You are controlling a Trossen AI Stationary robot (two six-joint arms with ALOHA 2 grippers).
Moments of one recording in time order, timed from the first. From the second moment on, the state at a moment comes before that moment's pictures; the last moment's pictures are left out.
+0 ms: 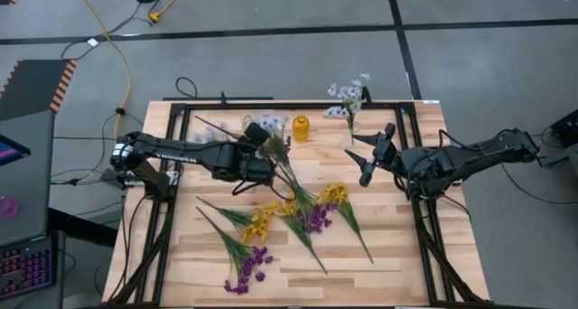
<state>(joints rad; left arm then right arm) -0.10 1.67 1.56 -1.38 -0.90 0.64 0.24 0.81 0.70 -0.11 0.78 -0.02</state>
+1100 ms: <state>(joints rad) -0.20 1.67 1.56 -1.26 -1.55 0.37 0.24 0.81 0.70 -0.11 0.65 0.05</state>
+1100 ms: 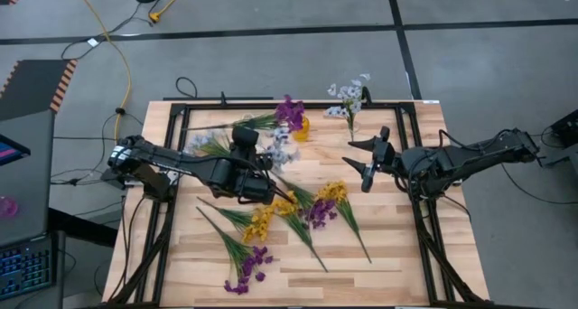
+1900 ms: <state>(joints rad) -0.06 1.67 1.56 -1.01 -1.00 0.26 0.24 0.81 0.70 -0.11 0.65 0.05</state>
